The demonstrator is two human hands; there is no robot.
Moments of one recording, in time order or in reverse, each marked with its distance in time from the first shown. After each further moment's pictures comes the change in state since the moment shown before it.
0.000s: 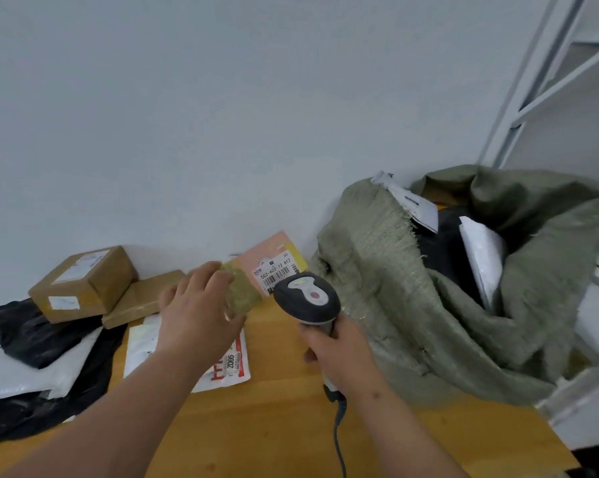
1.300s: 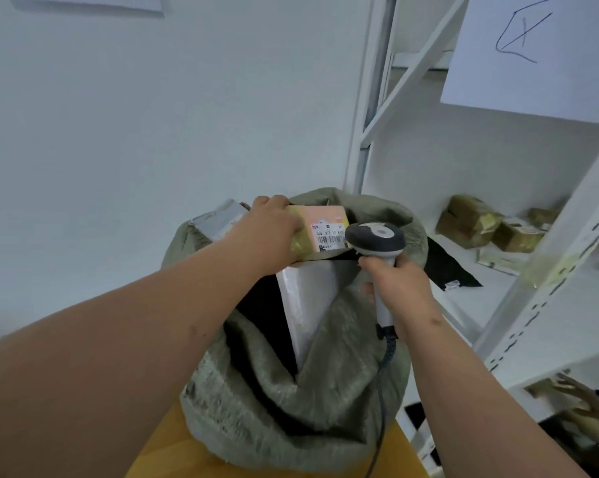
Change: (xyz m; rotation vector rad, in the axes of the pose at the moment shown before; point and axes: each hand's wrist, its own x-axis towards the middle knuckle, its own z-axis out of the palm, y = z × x) left_hand 0.159 0.385 0.027 0.065 -0.188 0.554; right_hand 0.064 -0.025 -0.351 0.044 0.569 0.024
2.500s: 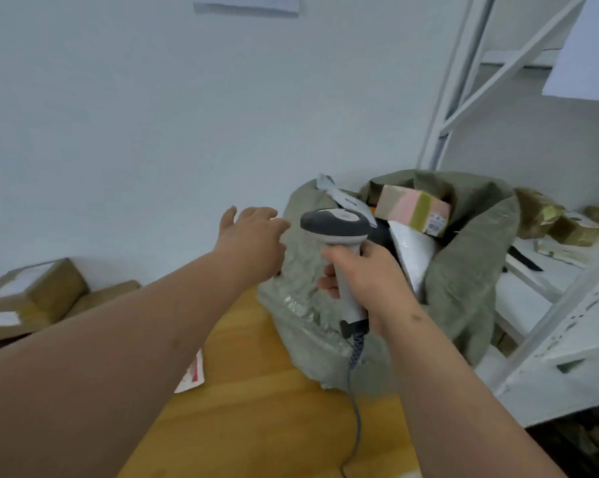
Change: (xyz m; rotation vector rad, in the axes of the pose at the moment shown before) left_hand -0.193 -0.144 -0.018 0.015 -0.016 -0.207; right_hand -0.187 -0.036 0.150 0.095 -0.341 -0.040
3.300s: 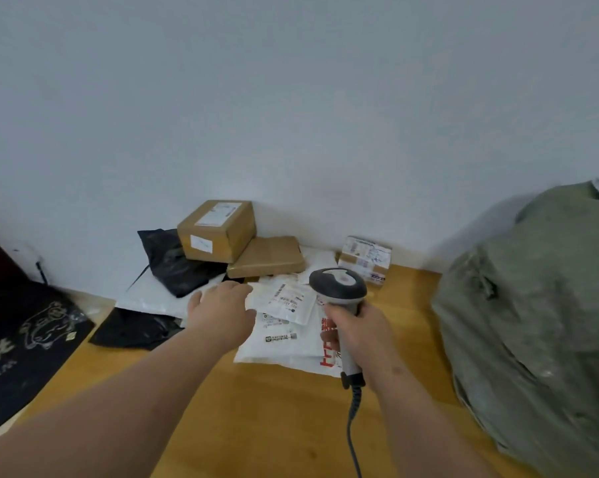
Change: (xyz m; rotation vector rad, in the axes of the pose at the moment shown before) left_hand -0.186 -0.301 0.105 -0.133 -0.306 -0.746; right_hand 0.007 0.100 0.303 -0.209 -0.403 0.249
